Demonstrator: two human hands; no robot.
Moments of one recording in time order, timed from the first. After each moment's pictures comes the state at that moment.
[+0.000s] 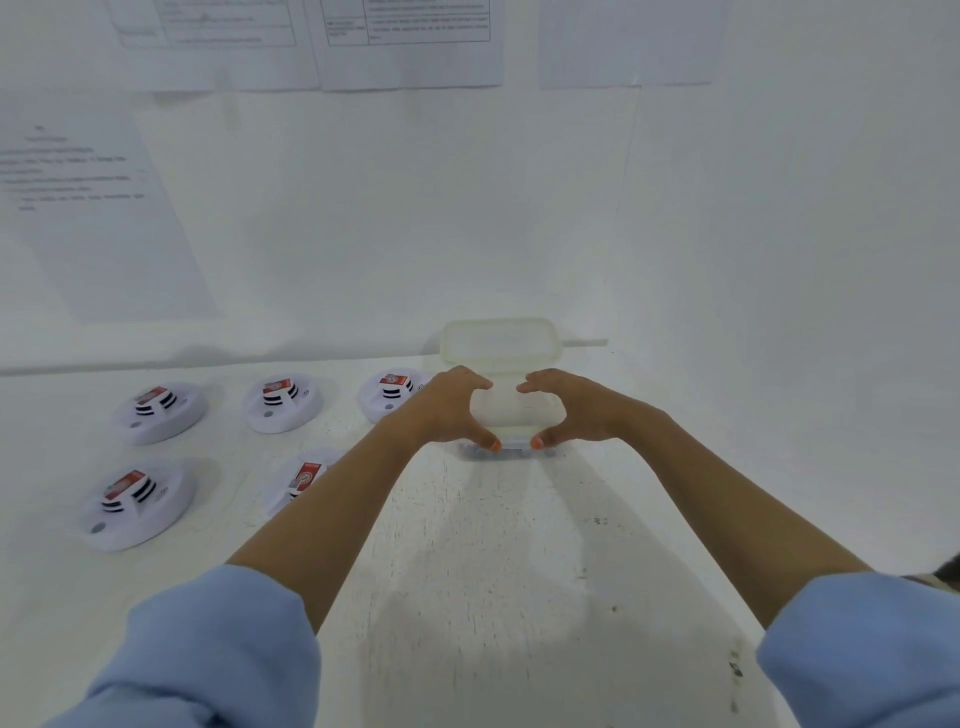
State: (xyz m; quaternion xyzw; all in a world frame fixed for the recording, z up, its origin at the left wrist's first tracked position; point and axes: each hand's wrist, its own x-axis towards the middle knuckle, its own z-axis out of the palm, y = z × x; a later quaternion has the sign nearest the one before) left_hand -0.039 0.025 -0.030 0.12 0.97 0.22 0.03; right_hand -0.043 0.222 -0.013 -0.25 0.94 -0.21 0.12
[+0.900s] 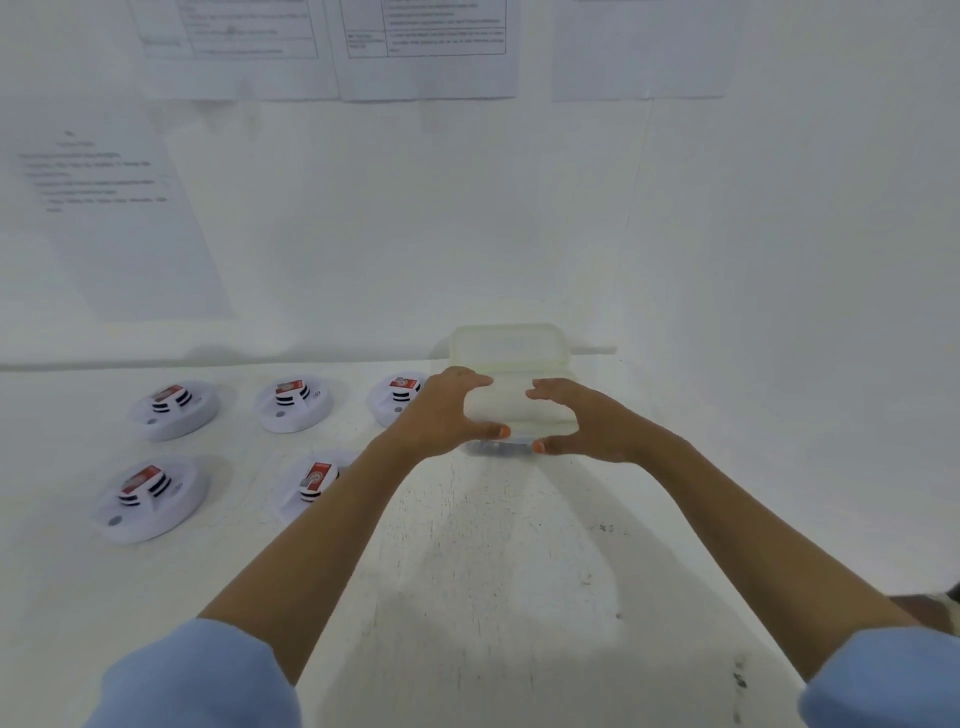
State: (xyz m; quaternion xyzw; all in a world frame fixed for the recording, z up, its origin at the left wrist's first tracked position) left_hand -0.013 0.019 -0.021 0.12 0.94 0.32 -0.04; right_hand -0.023 0.225 -0.013 -0.26 0.92 -0.27 0.09
